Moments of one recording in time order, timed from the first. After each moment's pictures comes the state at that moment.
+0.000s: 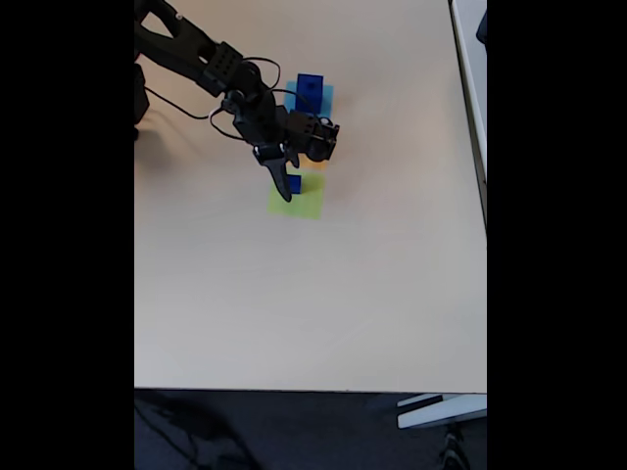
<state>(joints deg) 21.8 79.1 107.6 30.8 77.4</state>
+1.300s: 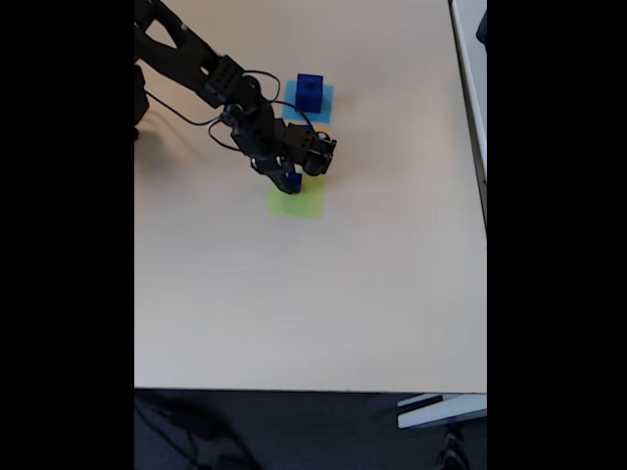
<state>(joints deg) 23.6 76.3 107.5 28.7 76.6</state>
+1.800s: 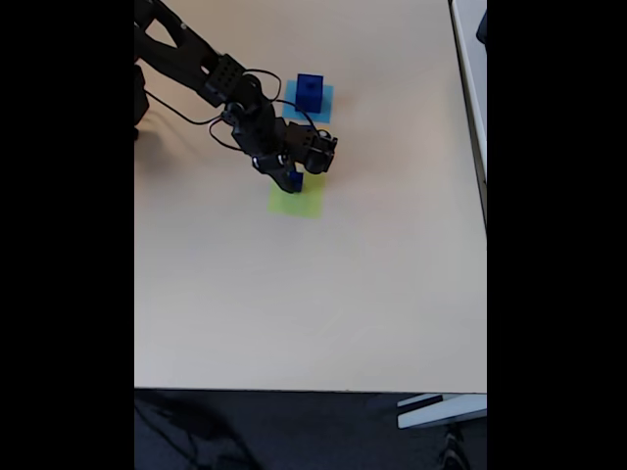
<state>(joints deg) 23.6 78.0 105.7 32.4 75.0</state>
